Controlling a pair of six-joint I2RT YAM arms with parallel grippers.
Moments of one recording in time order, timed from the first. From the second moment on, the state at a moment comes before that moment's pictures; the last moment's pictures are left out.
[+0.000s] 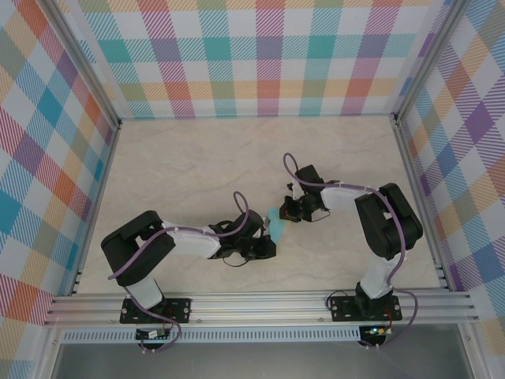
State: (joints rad) left arm -0.96 1.69 0.70 0.13 0.33 -0.97; right arm 0.45 1.80 0.95 -0.35 -0.48 0.55
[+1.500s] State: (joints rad) left arm -0.92 1.57 0.76 0.06 0.39 -0.92; right arm 0.45 1.82 0.98 -0.40 -0.48 0.54
